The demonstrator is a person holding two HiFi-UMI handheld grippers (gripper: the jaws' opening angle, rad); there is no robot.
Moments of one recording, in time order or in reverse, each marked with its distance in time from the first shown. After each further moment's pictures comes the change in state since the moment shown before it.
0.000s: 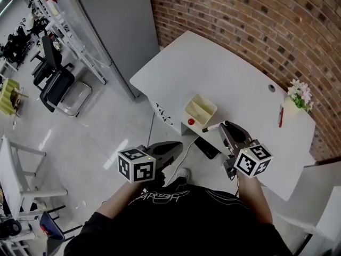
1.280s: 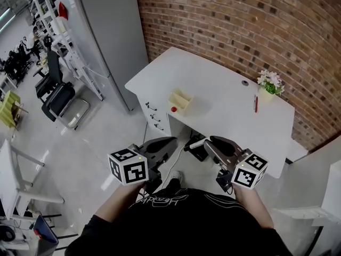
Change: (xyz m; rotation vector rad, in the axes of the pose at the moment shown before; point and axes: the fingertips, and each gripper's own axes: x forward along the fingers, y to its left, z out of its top) left arm -0.053 -0.172 -0.034 0.181 -0.163 -0.074; right arm -0.185 0.143 0.000 -0.002 -0.091 0.264
